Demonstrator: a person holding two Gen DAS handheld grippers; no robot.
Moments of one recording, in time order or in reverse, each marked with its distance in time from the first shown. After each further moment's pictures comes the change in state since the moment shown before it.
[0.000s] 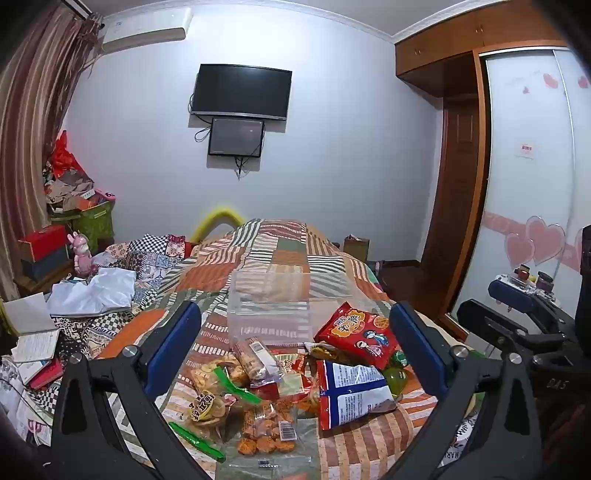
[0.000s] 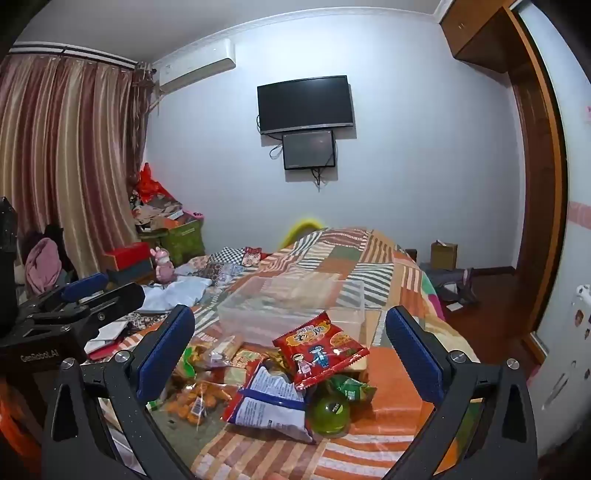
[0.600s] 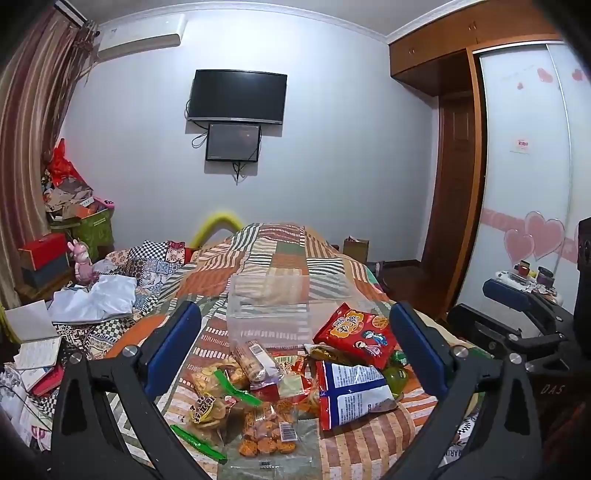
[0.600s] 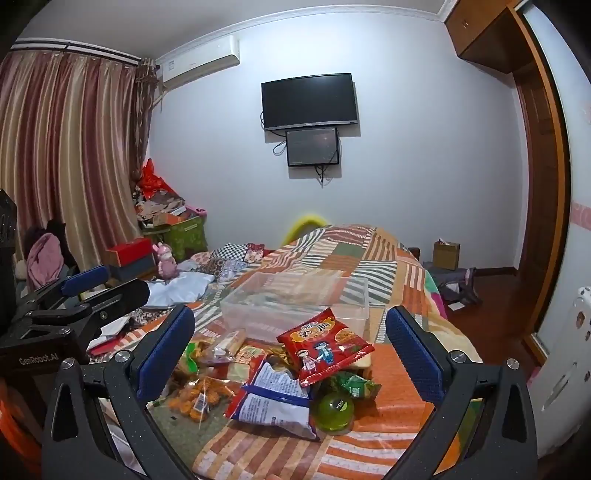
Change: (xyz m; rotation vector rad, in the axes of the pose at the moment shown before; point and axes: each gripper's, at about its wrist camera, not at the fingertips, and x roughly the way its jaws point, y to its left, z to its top) left arm -0.002 -0.006 -0.003 0.022 -0.002 -0.002; right arm 0.004 0.006 -0.004 -0.013 0.017 0.005
